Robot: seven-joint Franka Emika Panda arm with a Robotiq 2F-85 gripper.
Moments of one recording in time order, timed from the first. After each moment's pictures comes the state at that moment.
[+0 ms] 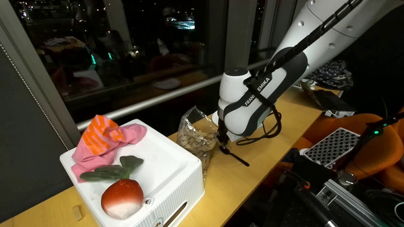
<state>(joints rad) 0.03 0.55 -0.13 -2.10 -0.11 2.79 0.28</state>
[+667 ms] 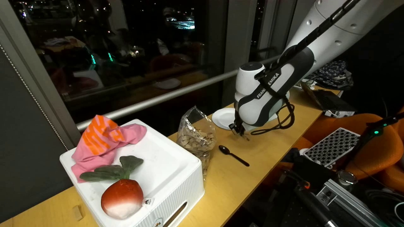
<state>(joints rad) 0.02 0.55 -0.26 -2.12 -0.13 2.79 0.28</state>
